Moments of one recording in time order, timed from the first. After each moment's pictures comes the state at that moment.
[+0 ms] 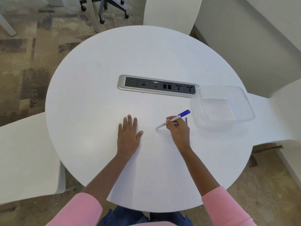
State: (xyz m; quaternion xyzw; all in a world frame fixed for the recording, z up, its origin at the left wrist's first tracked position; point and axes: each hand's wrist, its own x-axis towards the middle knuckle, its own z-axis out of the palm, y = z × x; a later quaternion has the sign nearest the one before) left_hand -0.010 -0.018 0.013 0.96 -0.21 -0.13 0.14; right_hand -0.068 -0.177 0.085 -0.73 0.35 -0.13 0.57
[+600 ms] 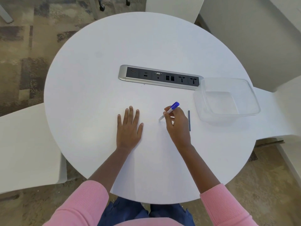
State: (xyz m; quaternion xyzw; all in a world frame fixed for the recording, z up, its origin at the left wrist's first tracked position) left_hand -0.014 -0.017 0.005 0.96 -0.24 -0.04 0.12; right_hand -0.071 -0.159 0.096 -0.87 0.21 -0.15 0.41
